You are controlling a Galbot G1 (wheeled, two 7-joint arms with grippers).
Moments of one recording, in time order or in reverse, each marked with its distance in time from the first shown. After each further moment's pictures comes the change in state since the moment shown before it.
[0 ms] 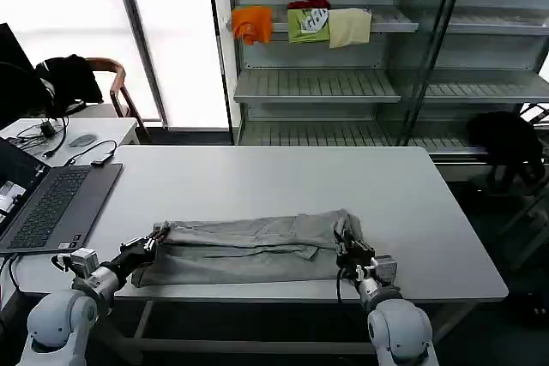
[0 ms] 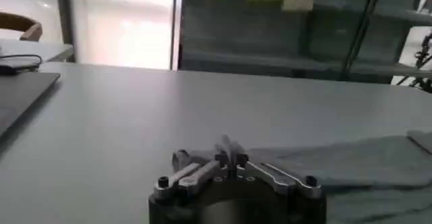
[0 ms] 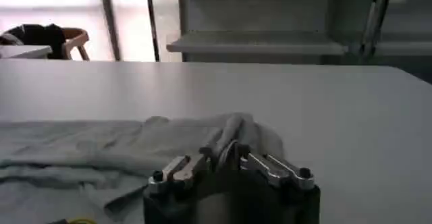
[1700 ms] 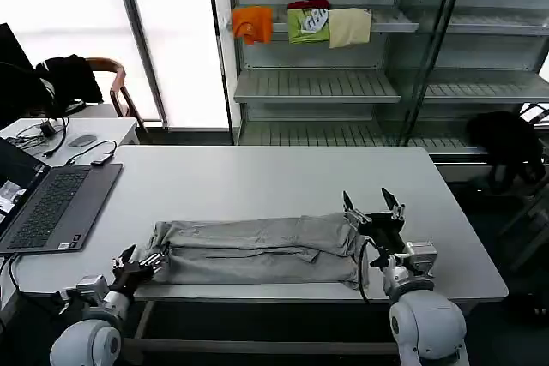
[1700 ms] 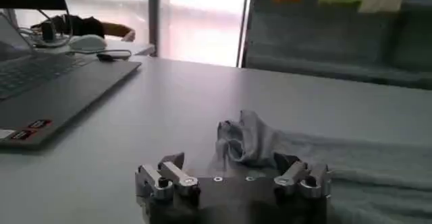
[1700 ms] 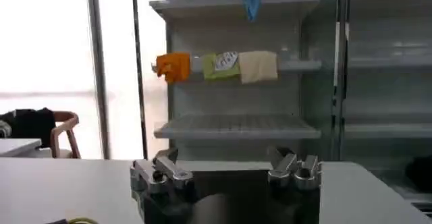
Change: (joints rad) left arm 0.128 -0.157 0.024 -0.122 0.031 -0.061 -0.356; right arm 0.024 -0.019 0.059 0.241 0.165 0.054 0.031
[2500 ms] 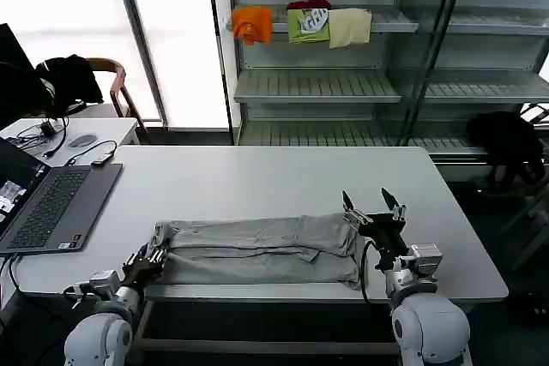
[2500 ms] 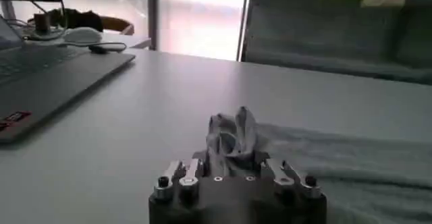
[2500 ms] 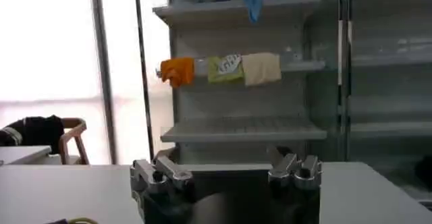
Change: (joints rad) left arm -0.044 -0.023 0.025 0.037 0.033 0.021 -0.009; right arm -0.015 -0.003 -0.002 0.008 0.021 0.004 -0.002
